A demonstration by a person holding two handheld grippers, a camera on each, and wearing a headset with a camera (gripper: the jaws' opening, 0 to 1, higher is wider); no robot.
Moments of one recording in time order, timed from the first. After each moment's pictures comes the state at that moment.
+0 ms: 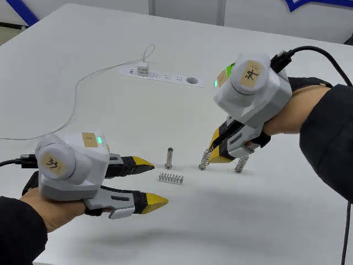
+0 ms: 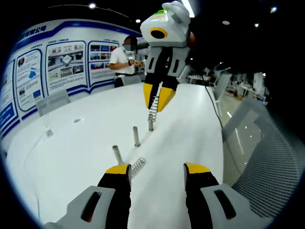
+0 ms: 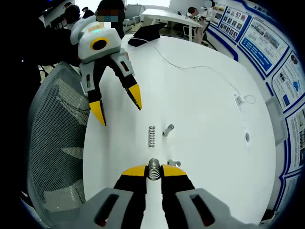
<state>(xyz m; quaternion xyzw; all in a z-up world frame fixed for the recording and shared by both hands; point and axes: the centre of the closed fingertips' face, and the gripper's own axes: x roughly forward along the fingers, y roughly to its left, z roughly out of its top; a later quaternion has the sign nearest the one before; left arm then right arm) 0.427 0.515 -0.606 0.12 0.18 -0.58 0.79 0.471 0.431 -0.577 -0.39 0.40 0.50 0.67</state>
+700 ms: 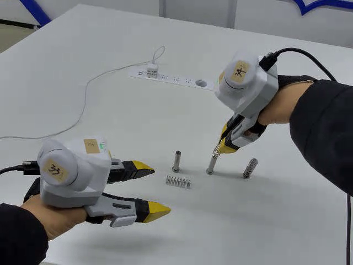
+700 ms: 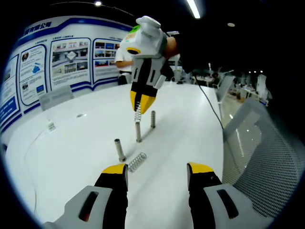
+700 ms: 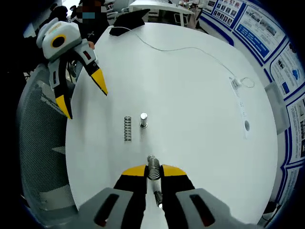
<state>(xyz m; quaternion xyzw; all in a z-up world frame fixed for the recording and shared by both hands) 0.426 0.521 -0.611 0.11 0.19 -0.57 0.79 0.511 0.422 -0.609 -0.39 0.44 0.47 0.66</state>
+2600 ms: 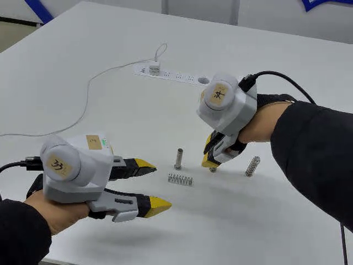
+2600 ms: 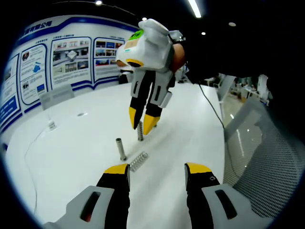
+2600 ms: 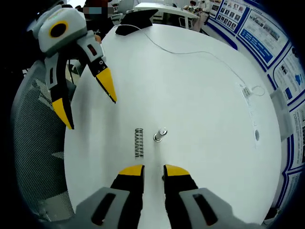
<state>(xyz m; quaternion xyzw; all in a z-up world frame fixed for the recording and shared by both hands) 0.429 0.522 -0.612 0.11 0.19 -0.56 0.80 0.496 0.459 -0.639 -0.39 0.42 0.49 0.66</state>
